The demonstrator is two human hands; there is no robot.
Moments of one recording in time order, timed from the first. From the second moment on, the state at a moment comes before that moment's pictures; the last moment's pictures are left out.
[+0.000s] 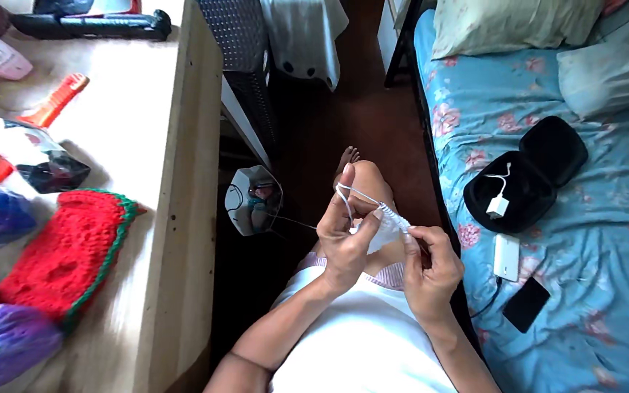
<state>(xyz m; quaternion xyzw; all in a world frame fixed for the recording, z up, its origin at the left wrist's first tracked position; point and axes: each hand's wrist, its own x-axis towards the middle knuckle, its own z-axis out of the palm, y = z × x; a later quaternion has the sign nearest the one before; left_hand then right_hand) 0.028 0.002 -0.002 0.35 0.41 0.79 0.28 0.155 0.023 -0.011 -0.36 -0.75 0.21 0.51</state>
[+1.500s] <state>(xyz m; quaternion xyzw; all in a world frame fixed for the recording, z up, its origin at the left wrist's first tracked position) -0.001 -0.005 0.015 0.27 0.43 0.72 0.48 0.169 0.031 -0.009 -0.31 -0.78 0.23 0.49</state>
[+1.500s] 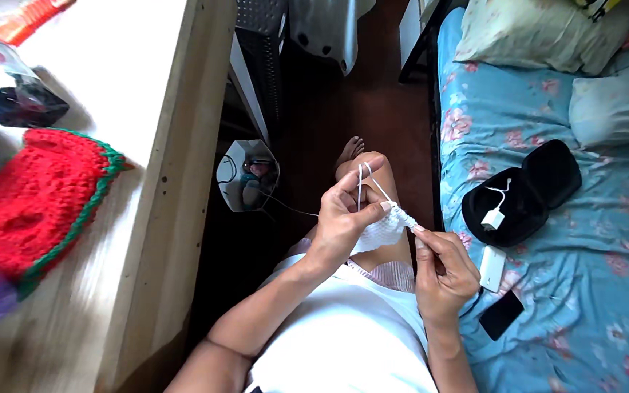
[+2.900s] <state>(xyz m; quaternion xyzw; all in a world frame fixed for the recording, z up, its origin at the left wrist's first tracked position) 0.006 0.005 0.006 0.31 0.41 0.70 0.50 0.163 0.035 -0.005 -0.33 -0.52 0.63 0.47</state>
